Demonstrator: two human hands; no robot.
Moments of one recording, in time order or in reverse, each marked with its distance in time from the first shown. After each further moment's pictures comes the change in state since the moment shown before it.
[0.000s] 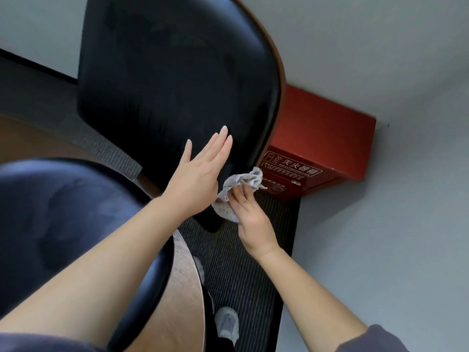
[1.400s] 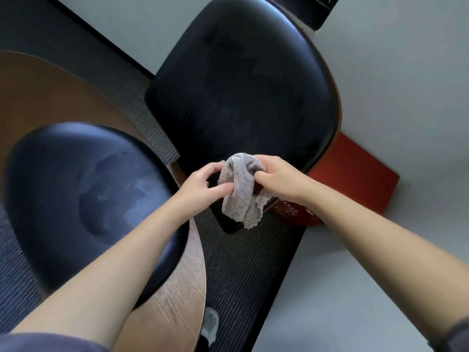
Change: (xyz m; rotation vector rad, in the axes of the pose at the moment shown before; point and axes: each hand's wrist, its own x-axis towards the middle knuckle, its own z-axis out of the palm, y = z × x) left_hand -0.077 -0.030 -0.035 -1.161 0.138 -0.522; right_hand 0.150 -0.129 -0.110 0.156 -0.724 0.215
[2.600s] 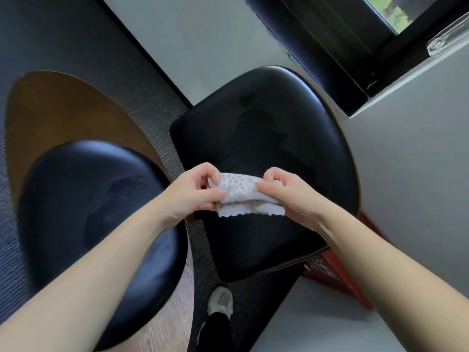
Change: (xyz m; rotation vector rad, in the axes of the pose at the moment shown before) left_hand 0.053 0.079 -0.094 -0.541 0.033 -0.055; right_hand 0.088 -0.064 -0.082 0.591 -0.251 0.137
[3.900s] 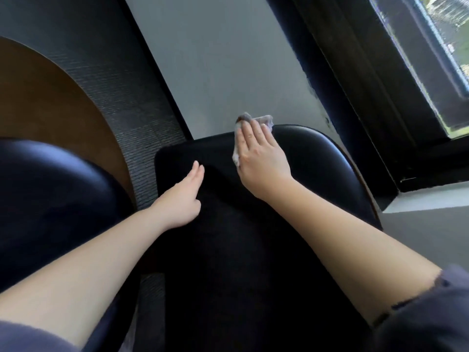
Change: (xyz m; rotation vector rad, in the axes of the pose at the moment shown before) left_hand 0.173 -0.053 -0.091 0.869 0.175 -0.033; right_hand 0.233 -0.078 -0.020 -2.185 0.395 -0.420
